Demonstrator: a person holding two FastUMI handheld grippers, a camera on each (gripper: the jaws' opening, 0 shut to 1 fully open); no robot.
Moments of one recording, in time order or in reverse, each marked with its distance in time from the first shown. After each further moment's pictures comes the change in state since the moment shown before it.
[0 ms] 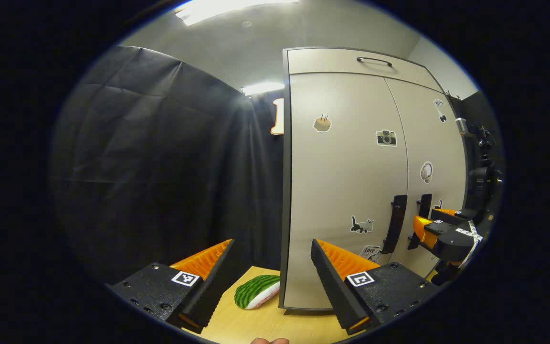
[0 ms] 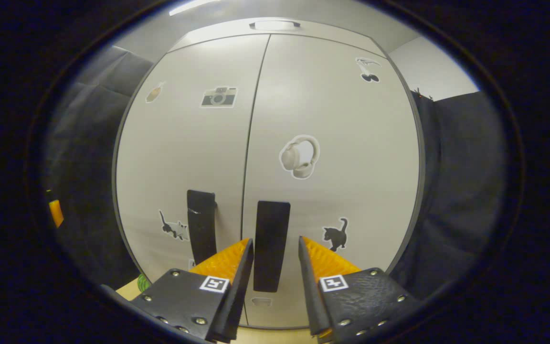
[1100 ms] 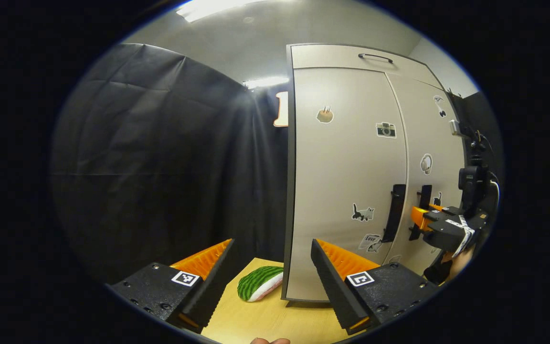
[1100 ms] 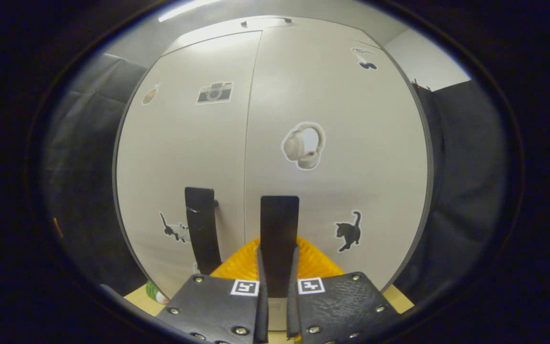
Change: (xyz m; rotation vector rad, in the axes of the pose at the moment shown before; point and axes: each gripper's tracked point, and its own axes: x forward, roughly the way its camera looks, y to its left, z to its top) left arm -0.026 0.008 -0.017 -0.002 0.048 0.015; right arm 0.002 0.006 -0.006 0.058 -0.008 0.039
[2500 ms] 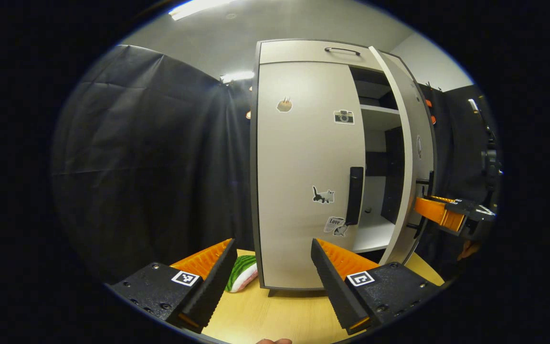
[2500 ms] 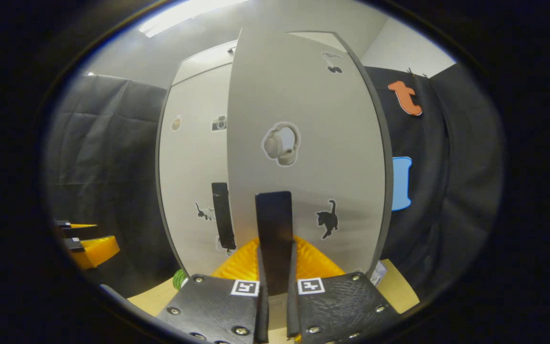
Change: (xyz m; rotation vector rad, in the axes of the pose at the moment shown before) left arm -0.030 -0.064 -0.027 0.035 0.053 -0.160; right arm -0.076 -0.031 -0.004 0.092 -0.003 0.148
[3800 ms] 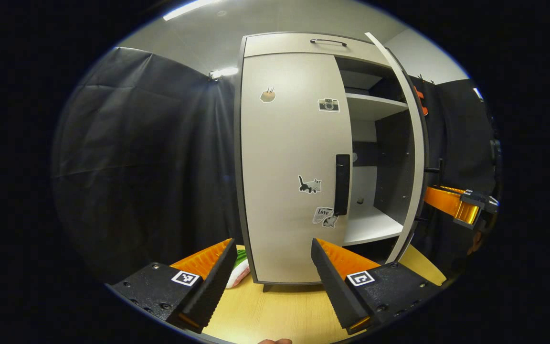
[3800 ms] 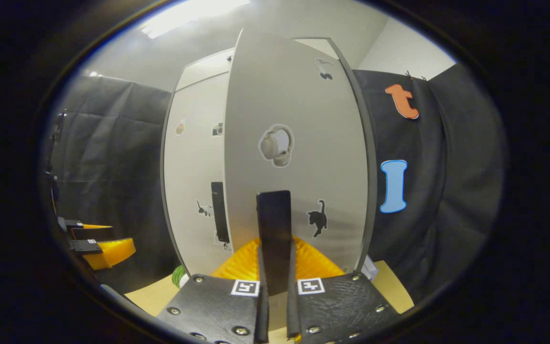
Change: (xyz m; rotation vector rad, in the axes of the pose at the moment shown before) left arm 0.002 -0.019 -0.014 0.019 0.041 -0.034; right arm -0.018 -0.019 -0.002 -0.008 -0.057 0.011
